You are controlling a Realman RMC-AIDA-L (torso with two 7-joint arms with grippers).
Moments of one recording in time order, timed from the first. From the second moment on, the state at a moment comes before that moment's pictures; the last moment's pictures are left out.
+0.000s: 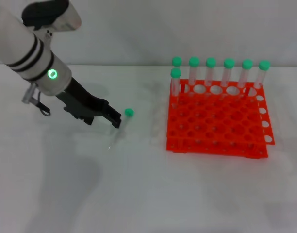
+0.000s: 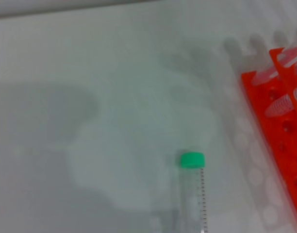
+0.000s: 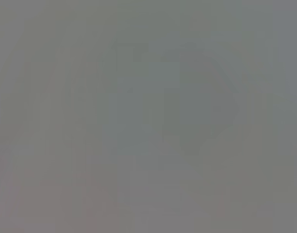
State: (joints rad) left arm -1.34 -2.00 2.85 -0.50 0.58 1.31 -2.39; right arm 0.38 2.01 -0.32 0.00 -1.00 -1.59 0.10
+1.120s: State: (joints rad) left arm -1.30 -2.01 2.85 -0.32 0.61 1.10 -2.59; right arm 0.40 2.01 -0.32 0.00 -1.00 -1.59 0.09
